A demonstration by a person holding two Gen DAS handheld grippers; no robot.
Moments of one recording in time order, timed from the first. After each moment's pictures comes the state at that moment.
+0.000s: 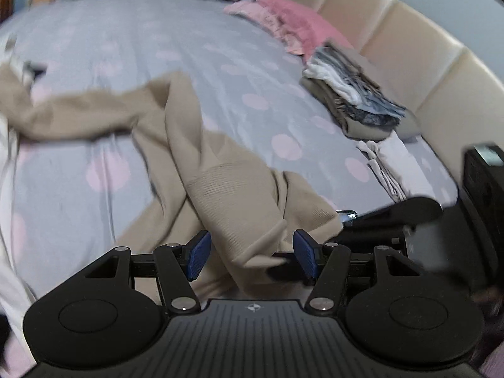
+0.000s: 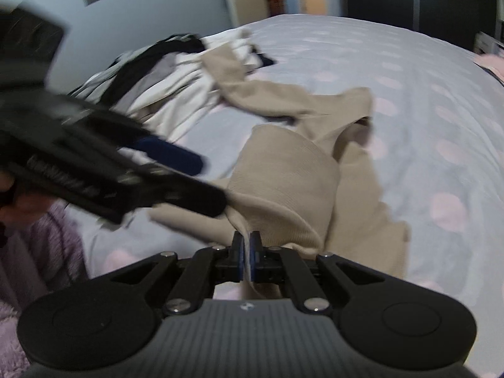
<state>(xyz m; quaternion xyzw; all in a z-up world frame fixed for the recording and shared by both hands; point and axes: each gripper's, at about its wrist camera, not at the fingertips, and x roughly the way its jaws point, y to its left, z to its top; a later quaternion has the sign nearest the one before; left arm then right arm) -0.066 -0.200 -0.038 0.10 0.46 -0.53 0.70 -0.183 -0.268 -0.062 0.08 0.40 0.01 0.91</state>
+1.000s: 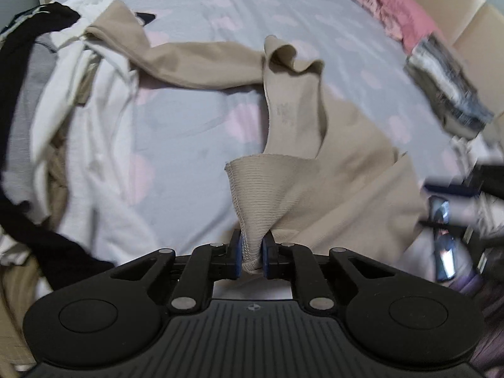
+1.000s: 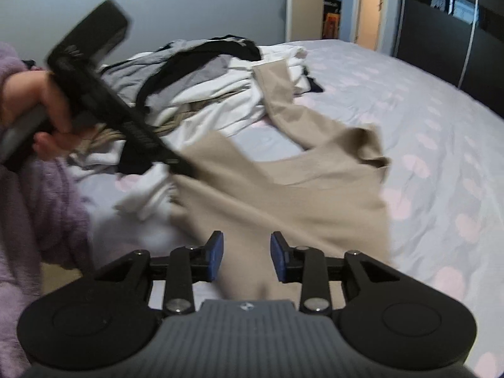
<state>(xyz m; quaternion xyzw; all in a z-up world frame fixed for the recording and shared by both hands) 0.007 -0.132 -0.050 0.16 0.52 -0.39 0.74 -0.164 -0.257 -0.038 -0.03 0.38 0.05 0.92</state>
